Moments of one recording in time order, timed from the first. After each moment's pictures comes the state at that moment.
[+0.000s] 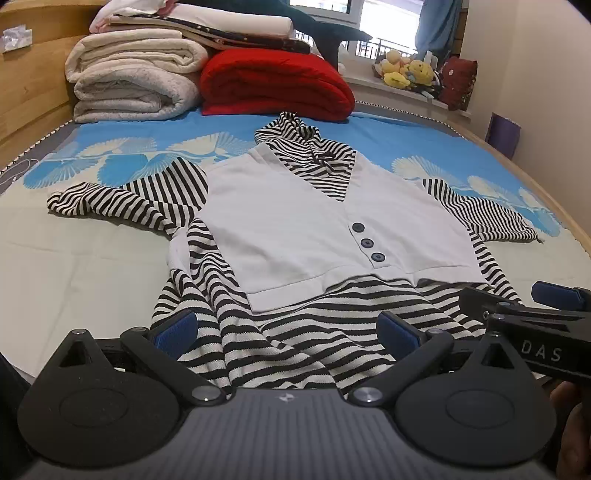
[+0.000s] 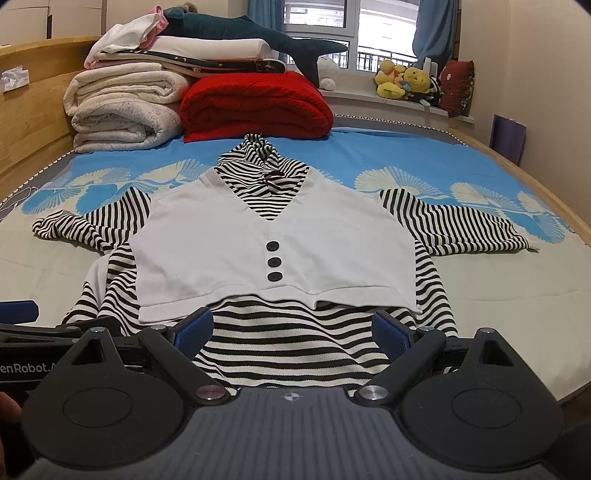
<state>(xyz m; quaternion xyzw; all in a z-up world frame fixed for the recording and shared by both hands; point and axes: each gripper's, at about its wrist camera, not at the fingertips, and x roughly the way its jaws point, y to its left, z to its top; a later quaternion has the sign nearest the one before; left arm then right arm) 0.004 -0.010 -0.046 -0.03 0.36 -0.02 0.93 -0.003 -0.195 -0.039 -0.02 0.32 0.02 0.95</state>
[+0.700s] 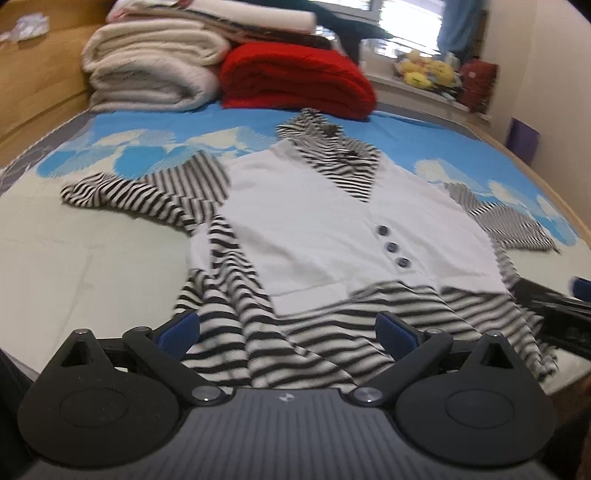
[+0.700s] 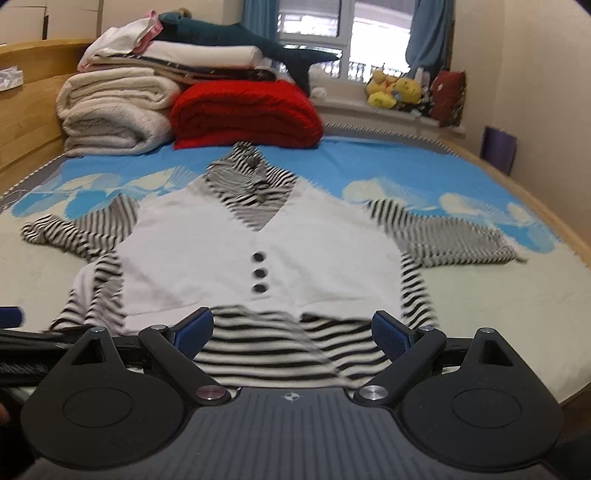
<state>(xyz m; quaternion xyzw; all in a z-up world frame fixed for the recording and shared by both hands) 0.024 0.012 -0.053 -0.05 0.37 0.02 0.93 0.001 -0.201 -0.036 -0.03 0.30 -0.01 0.95</state>
